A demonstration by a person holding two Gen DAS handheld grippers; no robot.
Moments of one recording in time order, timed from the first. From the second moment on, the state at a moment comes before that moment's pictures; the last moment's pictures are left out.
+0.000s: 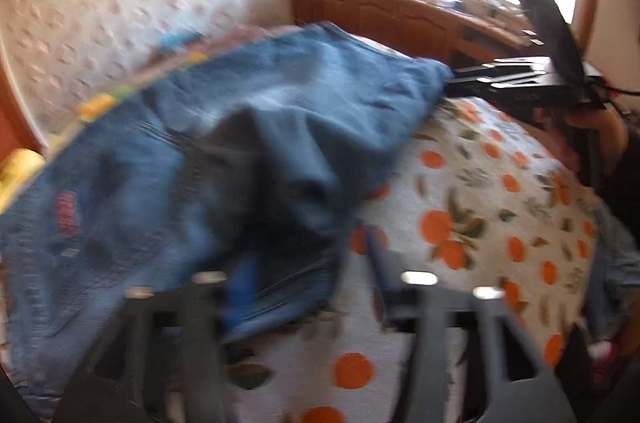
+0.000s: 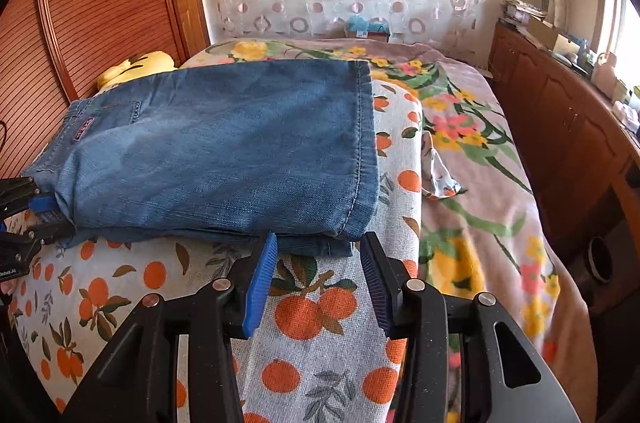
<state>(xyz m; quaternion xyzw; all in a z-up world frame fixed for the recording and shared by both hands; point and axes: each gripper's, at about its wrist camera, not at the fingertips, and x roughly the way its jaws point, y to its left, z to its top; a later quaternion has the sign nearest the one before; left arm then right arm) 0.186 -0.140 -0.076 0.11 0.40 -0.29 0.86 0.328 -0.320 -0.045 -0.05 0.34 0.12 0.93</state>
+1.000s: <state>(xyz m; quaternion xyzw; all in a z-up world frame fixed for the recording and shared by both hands) 0.156 -0.130 -0.030 0.13 0.32 -0.26 0.90 0.343 -0.332 -0.055 -0.05 0.34 0.12 0.93</state>
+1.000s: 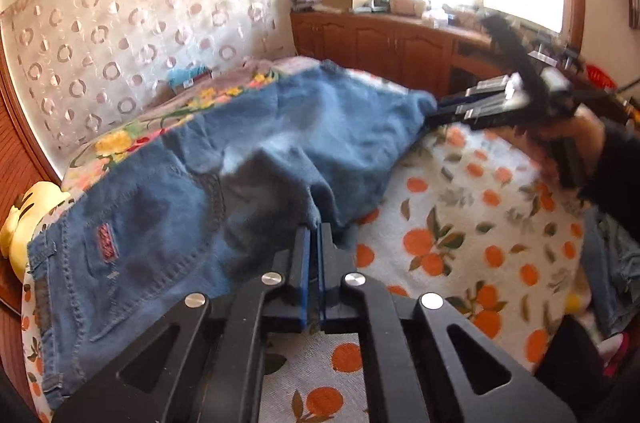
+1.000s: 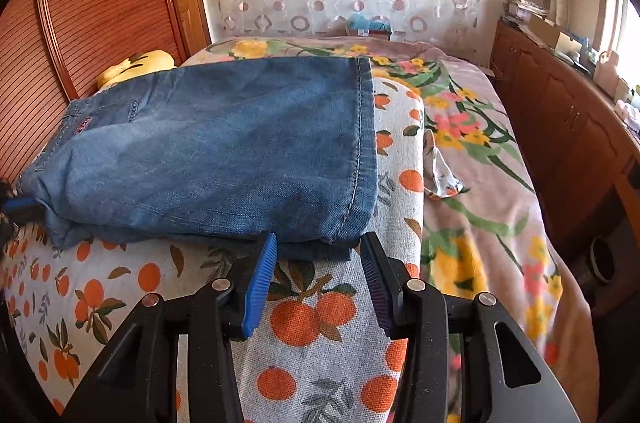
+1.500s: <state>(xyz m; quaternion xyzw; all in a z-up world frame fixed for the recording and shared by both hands) 0.138 -0.117 -0.045 0.11 0.37 -0.28 0.88 0.326 -0.348 -0.049 -0.01 0.33 0.08 0.94</state>
